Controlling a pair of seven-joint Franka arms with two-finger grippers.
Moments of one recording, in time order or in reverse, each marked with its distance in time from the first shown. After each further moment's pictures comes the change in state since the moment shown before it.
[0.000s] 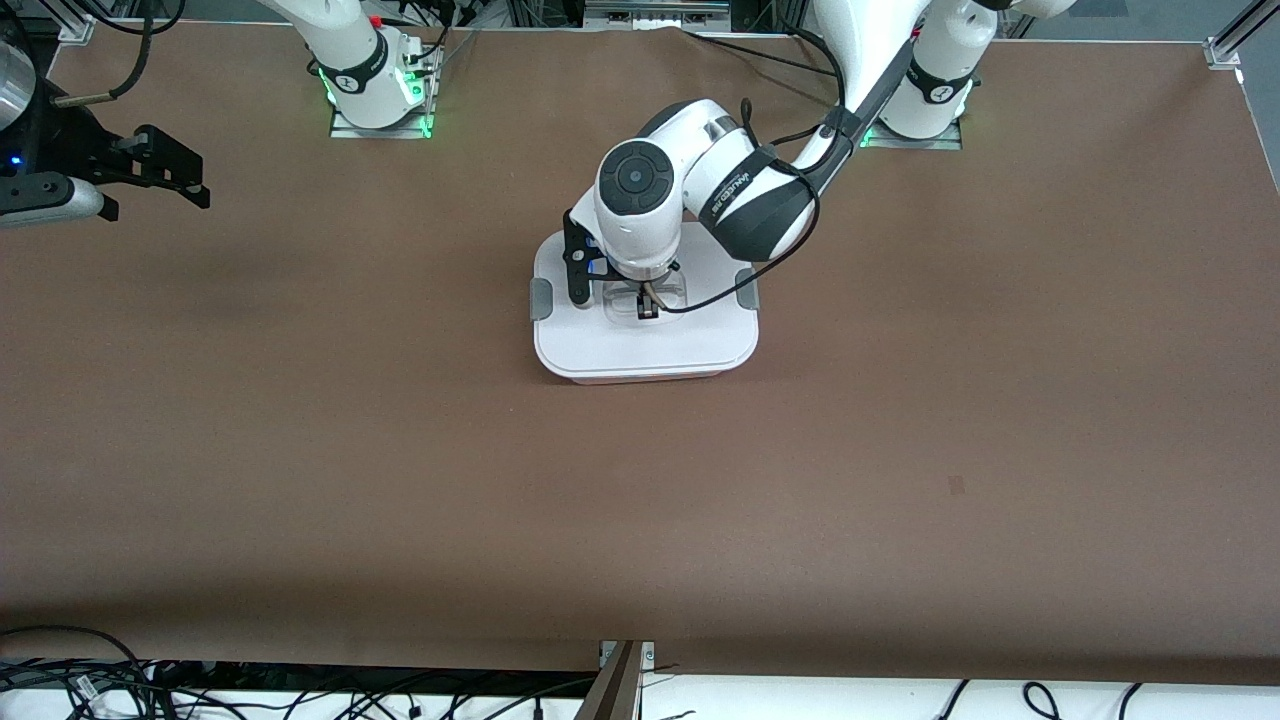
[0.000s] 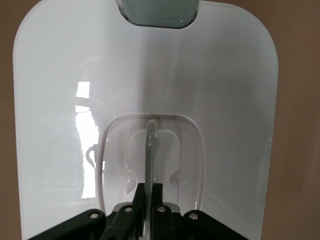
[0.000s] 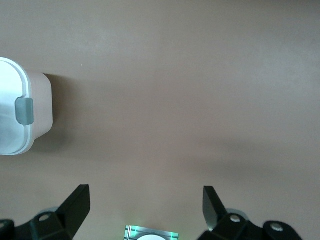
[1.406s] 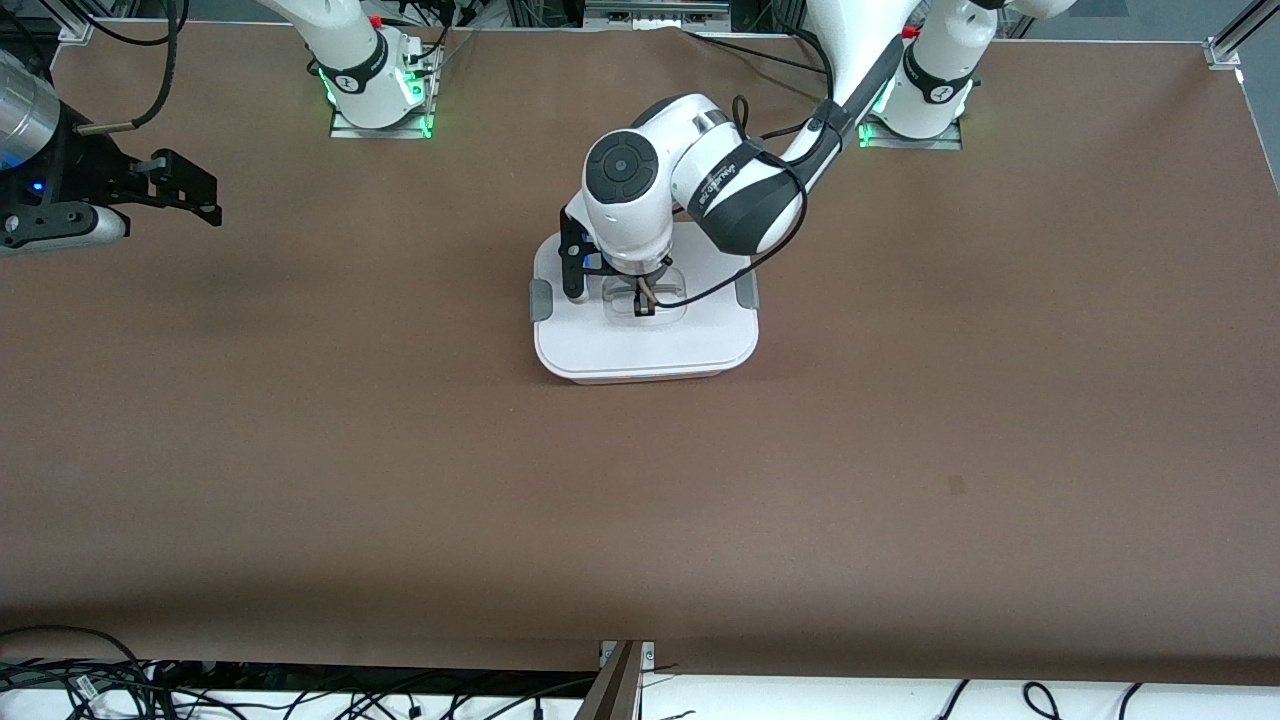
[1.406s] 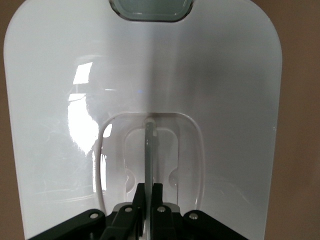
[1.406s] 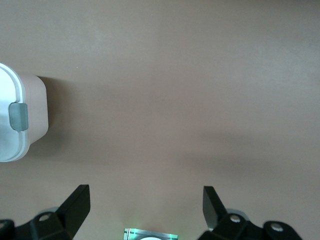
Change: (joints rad) left arm -0.019 0.001 0.001 -0.001 0.049 -0.009 -0.002; right arm 0.017 0.047 -0.006 0.033 -0.010 0.005 0.015
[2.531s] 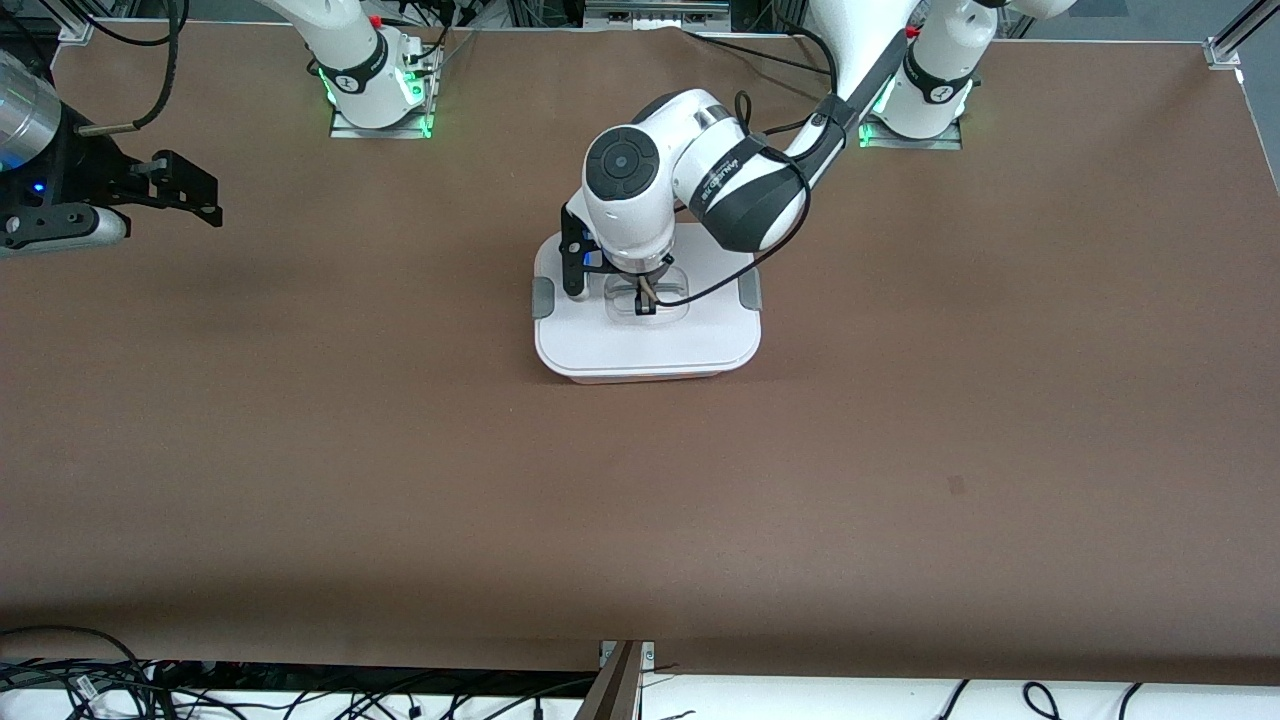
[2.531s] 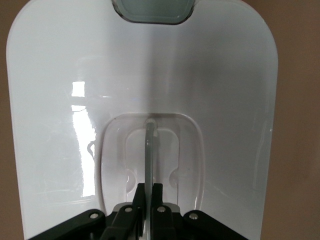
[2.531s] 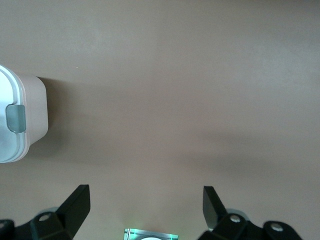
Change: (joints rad) left arm 0.000 -0.005 0.004 0.015 0.000 -0.022 0.018; right arm 0.000 0.001 0.000 0.000 0.000 0.001 0.002
